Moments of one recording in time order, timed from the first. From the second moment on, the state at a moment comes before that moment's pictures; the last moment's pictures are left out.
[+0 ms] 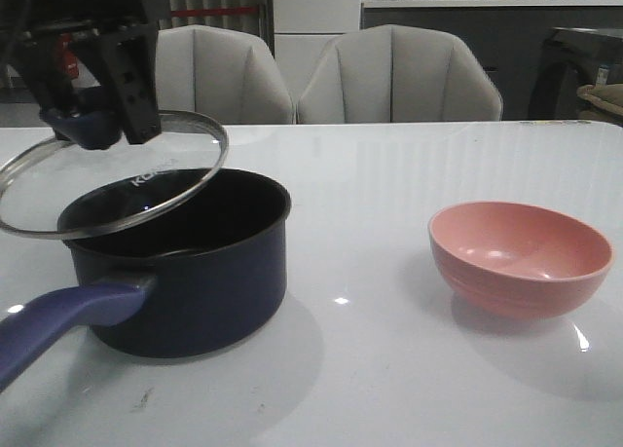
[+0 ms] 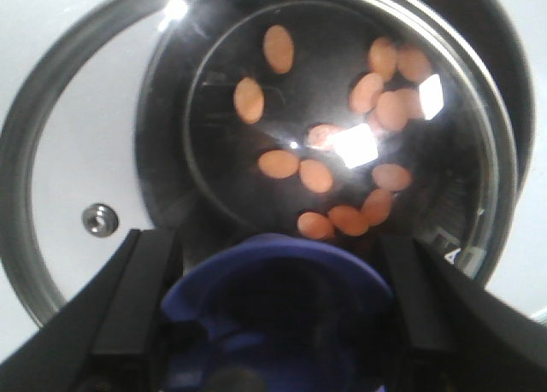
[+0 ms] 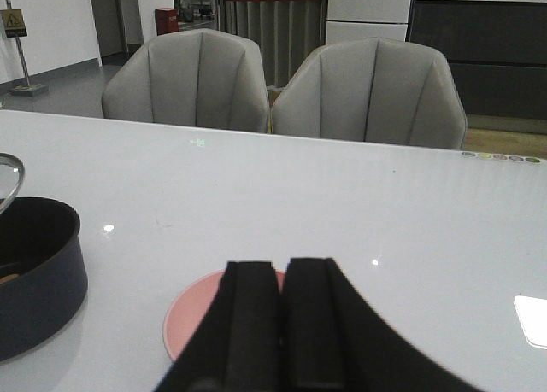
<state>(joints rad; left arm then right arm) -0.38 1.76 -1.56 -0.14 1.24 0.07 0.20 0.13 -0.18 0.19 0.16 -0.14</state>
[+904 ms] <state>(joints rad) -0.42 1.85 -1.63 -0.18 1.24 0.06 0.20 0.13 -0.18 0.19 0.16 -0.14</state>
